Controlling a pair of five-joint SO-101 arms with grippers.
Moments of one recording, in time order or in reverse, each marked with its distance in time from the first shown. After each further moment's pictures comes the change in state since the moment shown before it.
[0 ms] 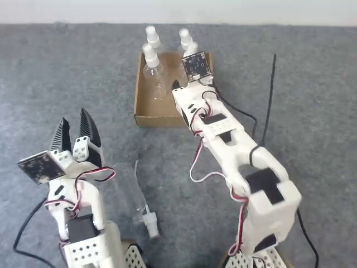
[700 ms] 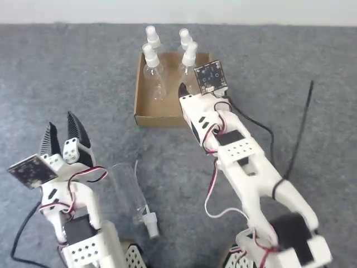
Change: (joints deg) left arm -5.5 0.0 0.0 0.0 0.0; right arm 0.0 -26.0 17.8 5.4 0.0
